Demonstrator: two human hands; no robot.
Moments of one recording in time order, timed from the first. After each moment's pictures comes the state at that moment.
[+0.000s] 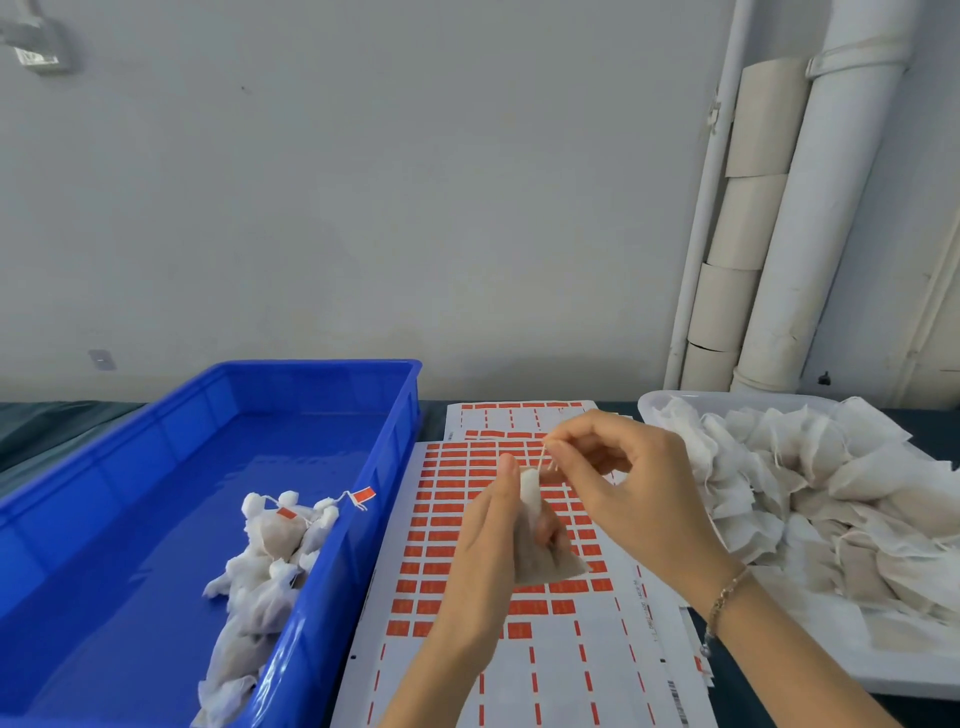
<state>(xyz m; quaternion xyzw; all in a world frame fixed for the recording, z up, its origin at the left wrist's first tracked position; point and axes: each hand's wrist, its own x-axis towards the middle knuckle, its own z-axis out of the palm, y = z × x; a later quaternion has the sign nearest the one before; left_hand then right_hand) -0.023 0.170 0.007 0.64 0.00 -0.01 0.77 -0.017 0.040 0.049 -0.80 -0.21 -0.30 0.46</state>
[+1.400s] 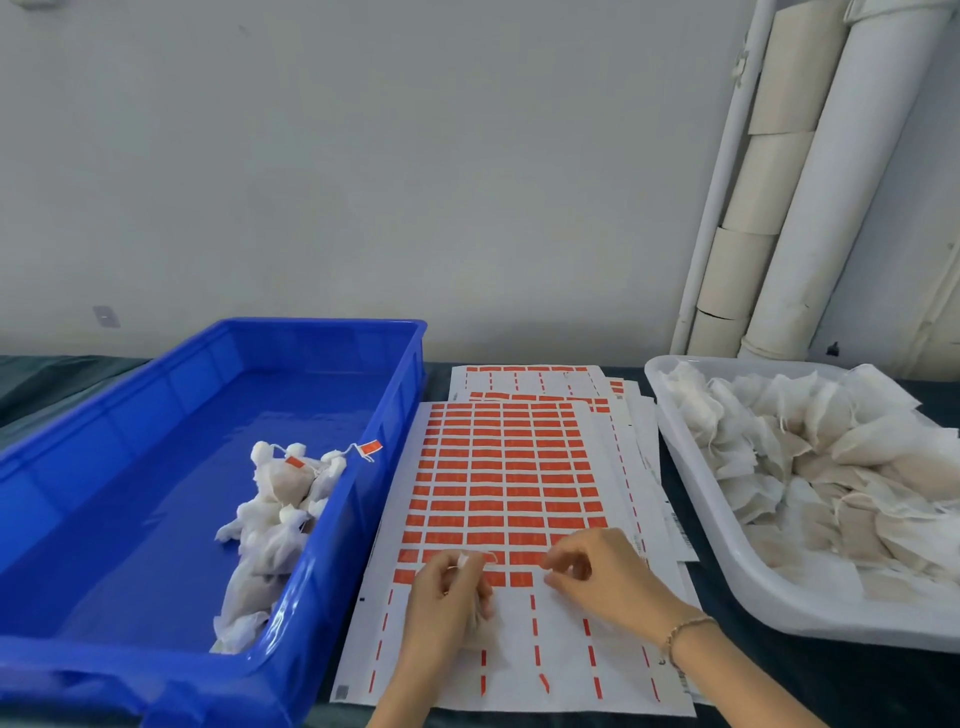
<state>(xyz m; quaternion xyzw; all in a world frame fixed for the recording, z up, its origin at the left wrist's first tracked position) -0.015 0.213 -0.133 0.76 0.15 0.00 0.64 0.004 0.026 -0.104 -0.94 -0.10 0.04 0.32</state>
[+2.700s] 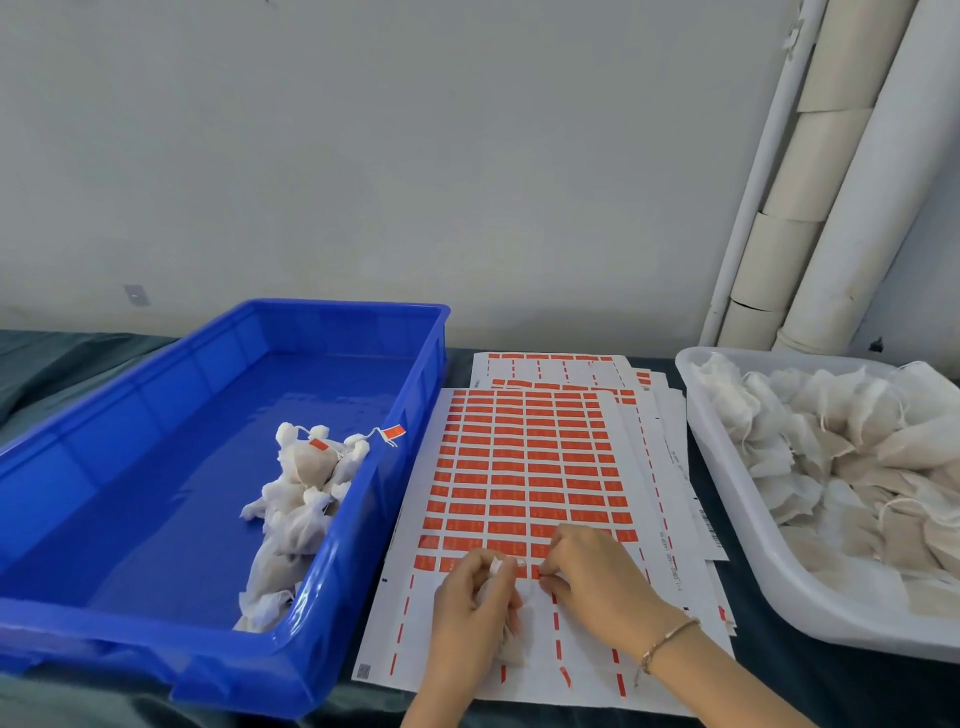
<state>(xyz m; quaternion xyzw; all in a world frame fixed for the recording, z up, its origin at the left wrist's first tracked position) -0.031 0.210 -0.146 0.77 0.06 0.05 0.63 0.002 0.063 -0.110 -0.97 -0.17 0.00 0.16</state>
